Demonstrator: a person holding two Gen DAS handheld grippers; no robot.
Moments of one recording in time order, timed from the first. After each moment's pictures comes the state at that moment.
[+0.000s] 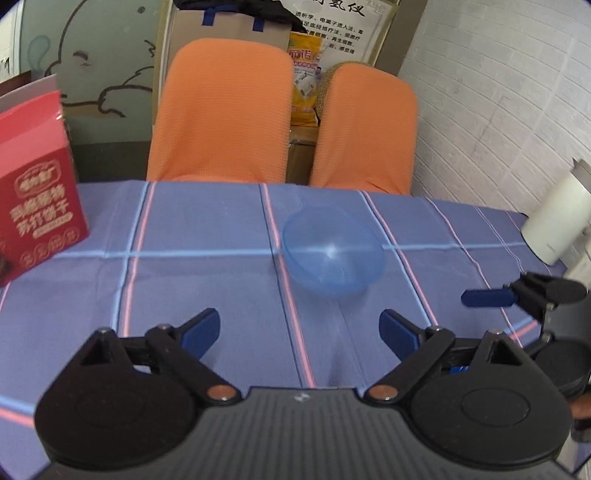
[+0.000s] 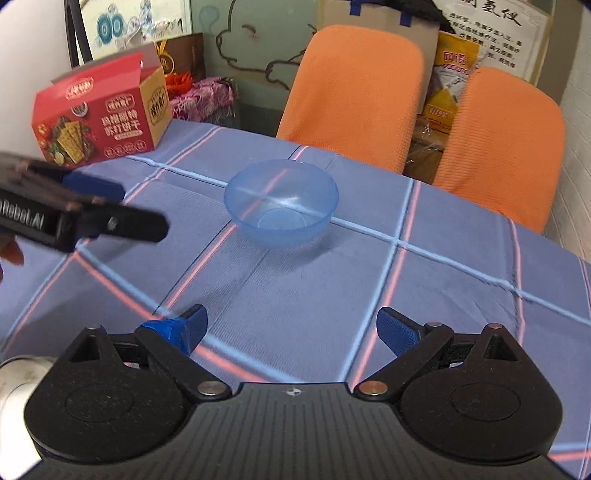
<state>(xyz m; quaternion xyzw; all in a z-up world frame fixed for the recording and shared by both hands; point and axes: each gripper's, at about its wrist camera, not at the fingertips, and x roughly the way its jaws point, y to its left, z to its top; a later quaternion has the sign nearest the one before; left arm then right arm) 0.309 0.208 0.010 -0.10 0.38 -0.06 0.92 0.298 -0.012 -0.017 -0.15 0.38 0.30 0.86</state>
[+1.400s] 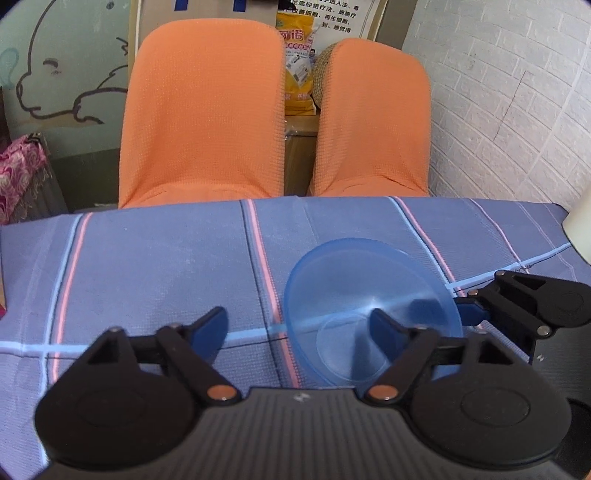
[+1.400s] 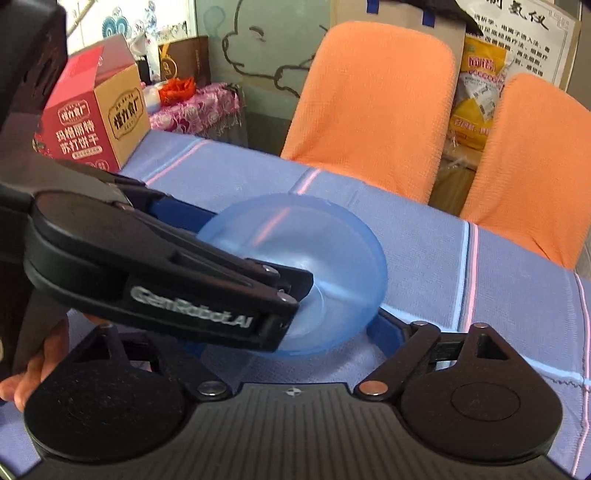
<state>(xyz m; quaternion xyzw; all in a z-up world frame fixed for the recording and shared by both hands) 0.424 0.189 -0.043 -0.06 0.39 -0.07 0.91 0.370 0.039 -0.043 -0.14 0.37 0.32 0.86</state>
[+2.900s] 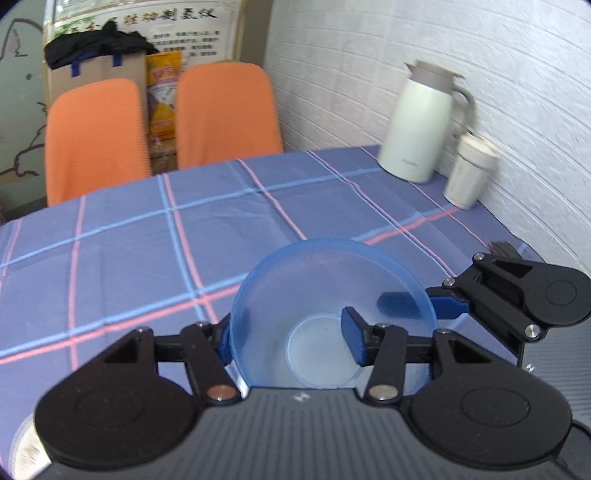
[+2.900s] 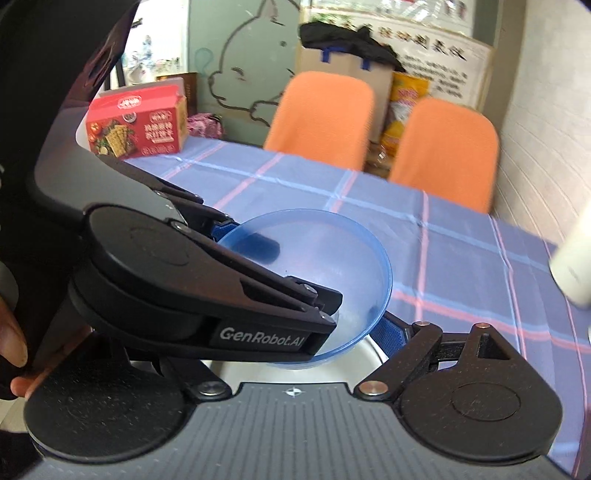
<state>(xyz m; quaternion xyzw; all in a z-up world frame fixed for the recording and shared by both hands) 0.185 -0.041 0.026 0.00 0.36 -0.18 0.91 0.132 -0.139 0.021 -0.14 0.32 0.27 0.90</state>
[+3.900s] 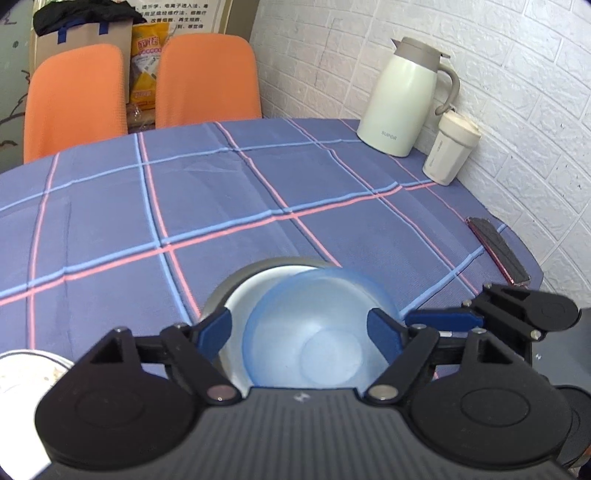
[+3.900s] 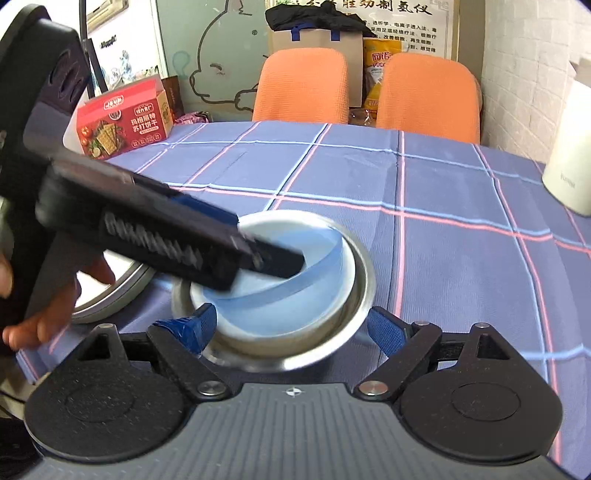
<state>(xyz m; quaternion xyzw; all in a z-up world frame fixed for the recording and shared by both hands) 0.170 -0.033 0.000 -0.03 0.38 -0.21 0.90 0.119 -0.195 -0.019 -0.06 0.35 0.26 0.90</state>
